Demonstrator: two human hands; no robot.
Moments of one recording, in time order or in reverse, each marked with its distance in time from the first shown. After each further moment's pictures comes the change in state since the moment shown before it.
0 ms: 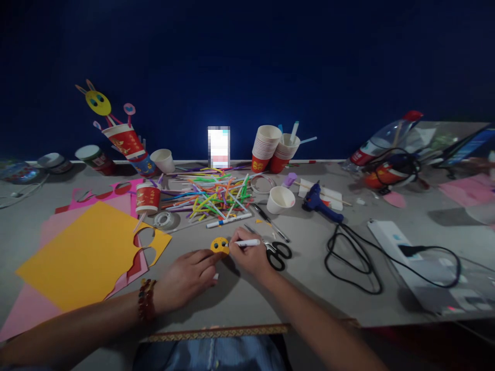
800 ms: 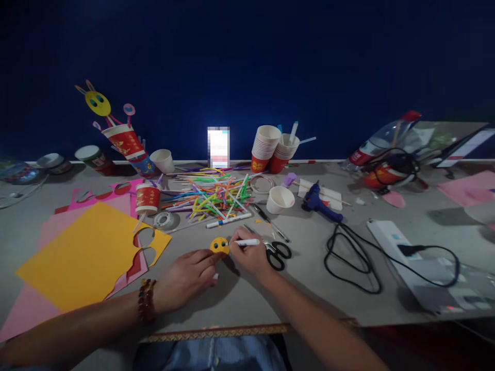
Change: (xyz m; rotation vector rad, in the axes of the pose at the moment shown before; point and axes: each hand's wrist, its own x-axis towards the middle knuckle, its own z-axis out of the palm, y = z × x) left_hand -0.001 -0.001 0.002 -0.028 0.031 0.005; right_hand 0.001 0.001 0.001 -0.014 0.030 -0.012
